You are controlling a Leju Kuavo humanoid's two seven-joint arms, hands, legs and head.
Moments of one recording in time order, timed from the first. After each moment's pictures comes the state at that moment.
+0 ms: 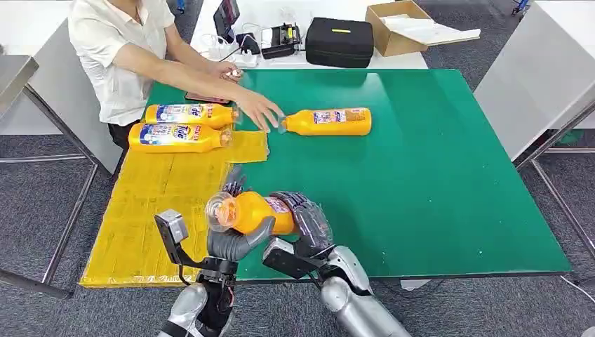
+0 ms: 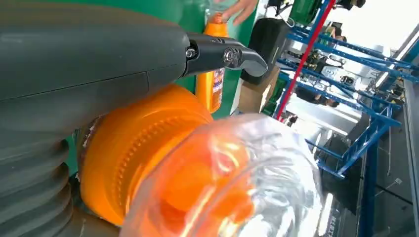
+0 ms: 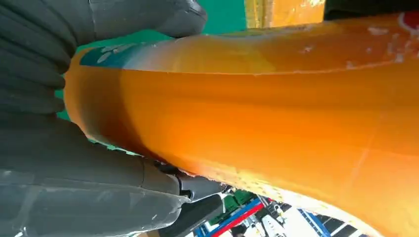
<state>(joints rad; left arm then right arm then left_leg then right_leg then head) -0.15 -0.28 -0.48 -1.27 0.39 0.01 -0.40 -0.22 0.09 0.60 -1.11 0.77 -0.25 -0.42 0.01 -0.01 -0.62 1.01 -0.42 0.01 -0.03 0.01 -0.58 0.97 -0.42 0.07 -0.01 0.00</state>
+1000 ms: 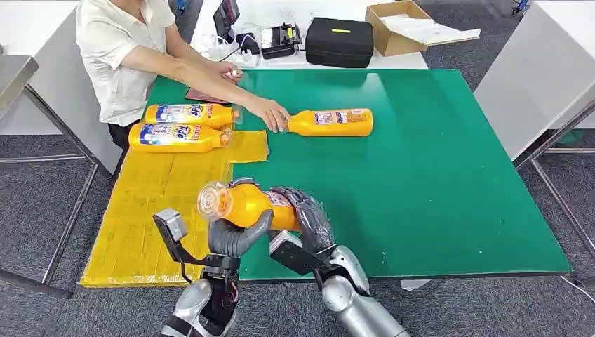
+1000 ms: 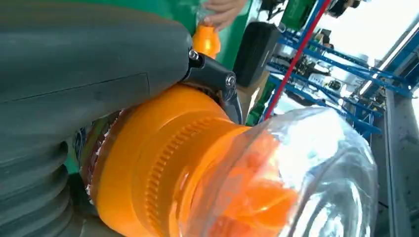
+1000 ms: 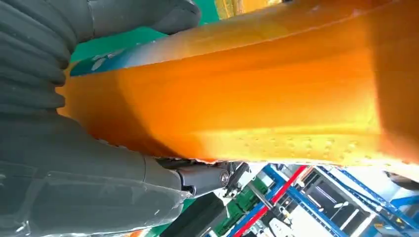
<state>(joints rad) -0.18 -0.28 -0.51 -1.22 0.48 0.03 -0.44 -0.20 0.08 0.61 -1.19 0.59 -0.24 -0.42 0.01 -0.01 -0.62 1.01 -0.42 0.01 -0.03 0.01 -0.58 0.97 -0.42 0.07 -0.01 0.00</state>
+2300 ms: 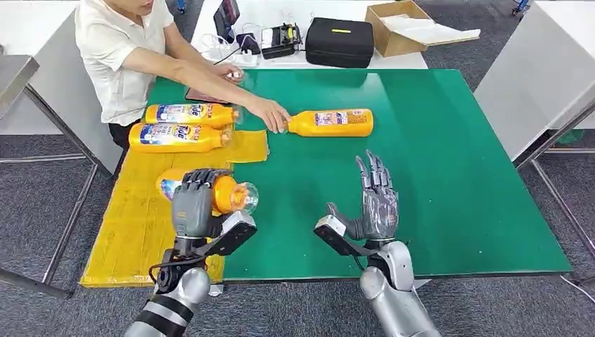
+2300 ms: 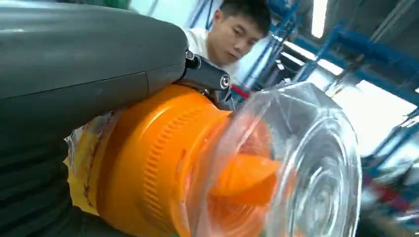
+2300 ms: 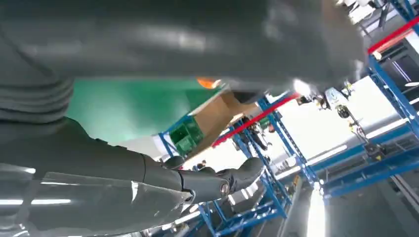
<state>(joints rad) -0.34 -0.17 -0.40 -1.03 -0.96 0.68 -0.19 -0.17 0.04 0.28 -1.17 1.03 -0.62 -0.36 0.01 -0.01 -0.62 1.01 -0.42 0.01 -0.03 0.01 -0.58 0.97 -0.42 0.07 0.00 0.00</state>
